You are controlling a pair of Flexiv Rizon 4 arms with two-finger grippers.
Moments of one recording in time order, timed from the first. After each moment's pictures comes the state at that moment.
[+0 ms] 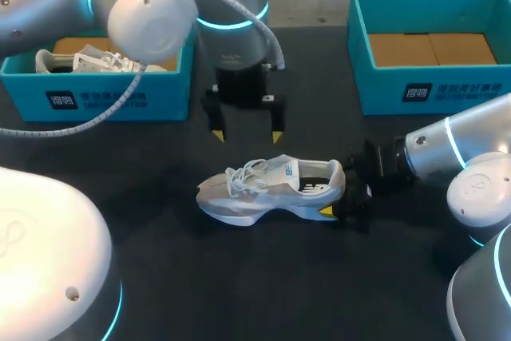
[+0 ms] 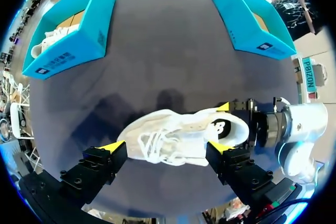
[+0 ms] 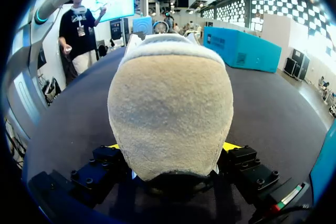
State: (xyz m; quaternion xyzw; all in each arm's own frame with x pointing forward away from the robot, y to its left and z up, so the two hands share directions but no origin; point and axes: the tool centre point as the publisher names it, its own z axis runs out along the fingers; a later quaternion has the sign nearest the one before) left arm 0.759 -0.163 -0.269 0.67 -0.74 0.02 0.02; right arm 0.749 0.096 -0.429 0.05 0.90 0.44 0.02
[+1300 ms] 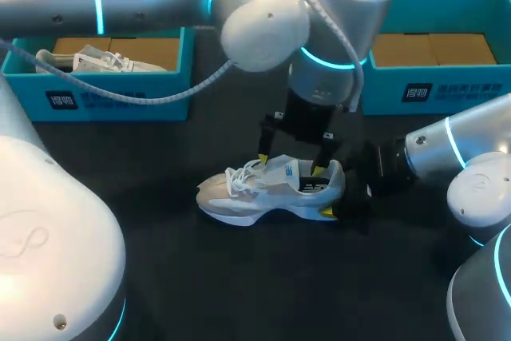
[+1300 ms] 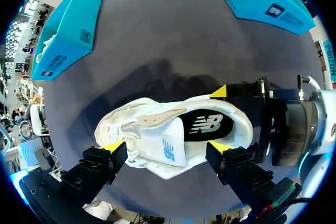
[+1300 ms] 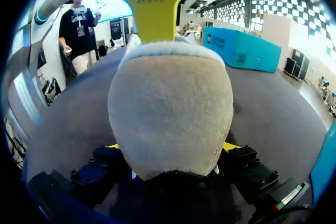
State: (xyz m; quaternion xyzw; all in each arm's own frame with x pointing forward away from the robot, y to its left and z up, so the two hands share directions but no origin) left arm 0.732 -0.231 -0.321 0.66 -0.75 -0.08 -0.05; right arm 0.749 0.096 -0.429 0.05 0.90 0.44 0.02
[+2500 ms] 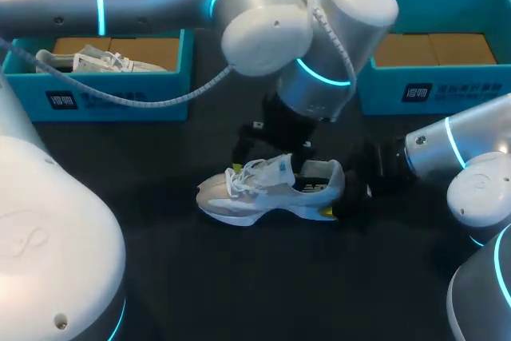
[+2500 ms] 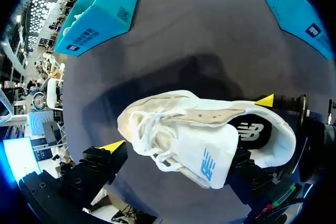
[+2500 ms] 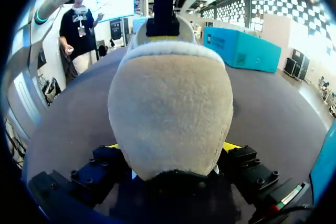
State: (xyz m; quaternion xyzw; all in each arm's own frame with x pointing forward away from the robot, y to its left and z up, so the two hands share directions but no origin) left arm 0.725 -0.177 -0.328 0.72 -0.67 -0.14 -0.11; right arm 0.749 0.096 -0.429 0.05 0.90 0.44 0.02
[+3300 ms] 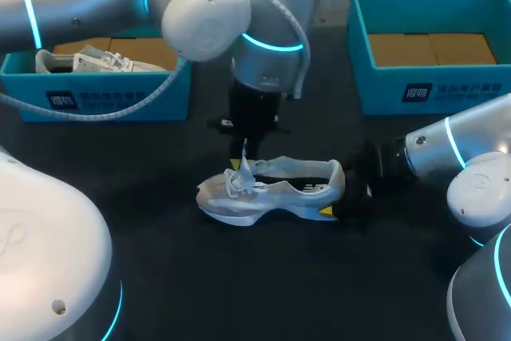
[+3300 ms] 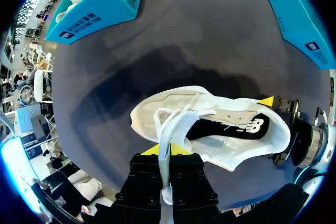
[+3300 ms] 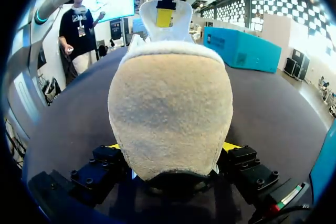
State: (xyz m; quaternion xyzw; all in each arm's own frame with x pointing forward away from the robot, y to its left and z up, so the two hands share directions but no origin) left arm 0.728 -0.141 -0.308 0.73 -0.67 -0.13 -0.02; right arm 0.749 0.096 -0.428 0.05 0.90 0.44 0.02
